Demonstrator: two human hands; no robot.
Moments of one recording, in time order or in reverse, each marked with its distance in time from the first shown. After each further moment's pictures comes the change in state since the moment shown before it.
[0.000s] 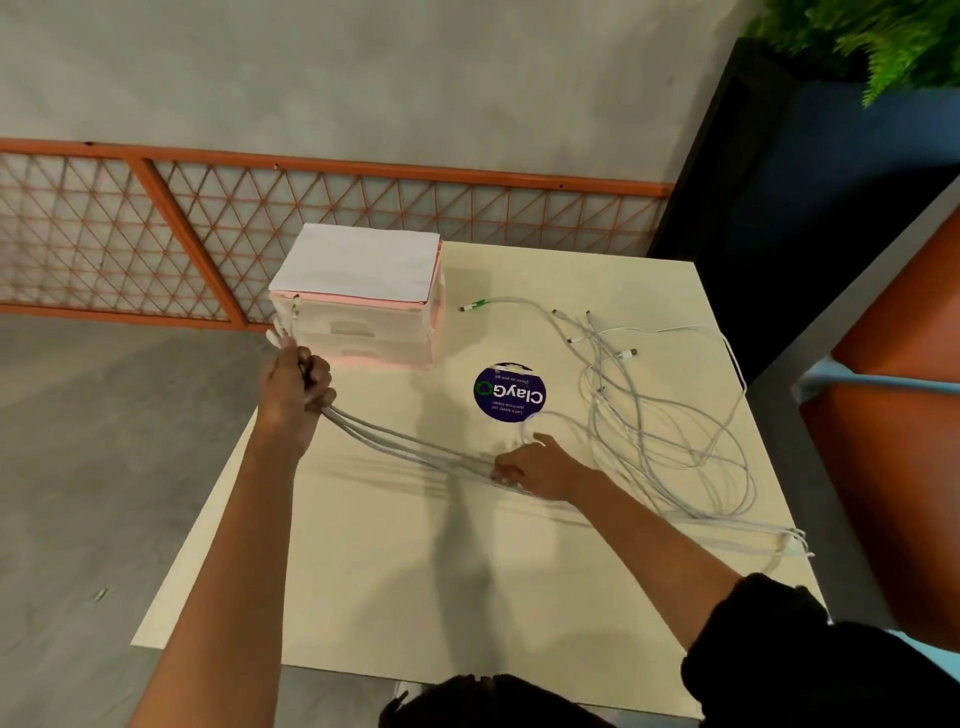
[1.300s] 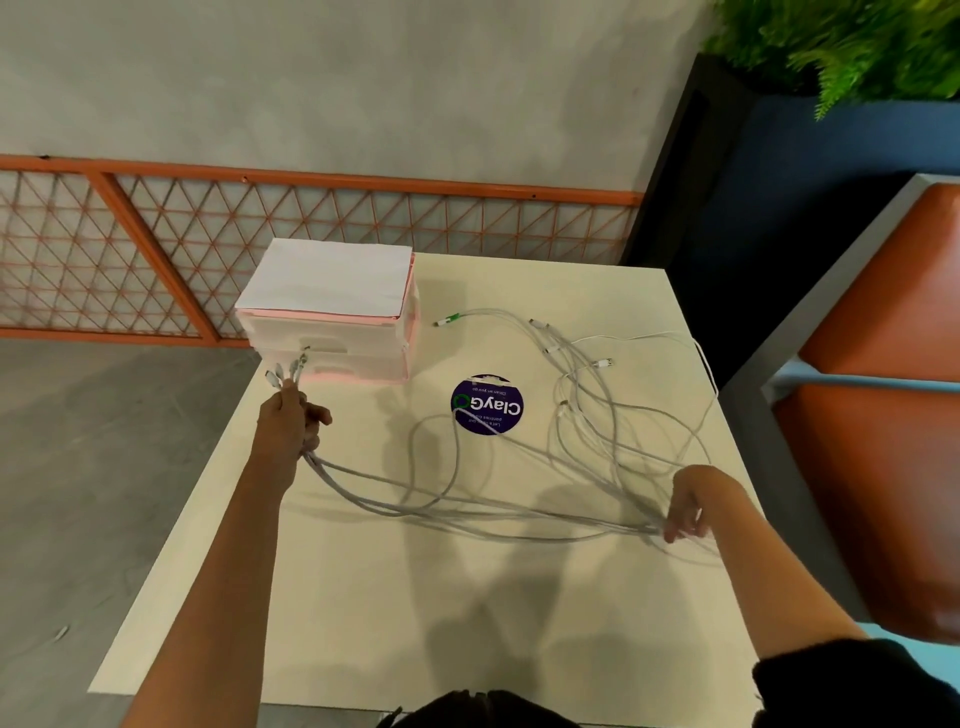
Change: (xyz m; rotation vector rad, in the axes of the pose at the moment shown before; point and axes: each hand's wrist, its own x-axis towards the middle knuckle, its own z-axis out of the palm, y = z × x) left_hand 0.006 -0.028 0.001 0.392 0.085 -0.014; right_hand -0.106 0.138 -0.029 0.129 -0.489 0.929
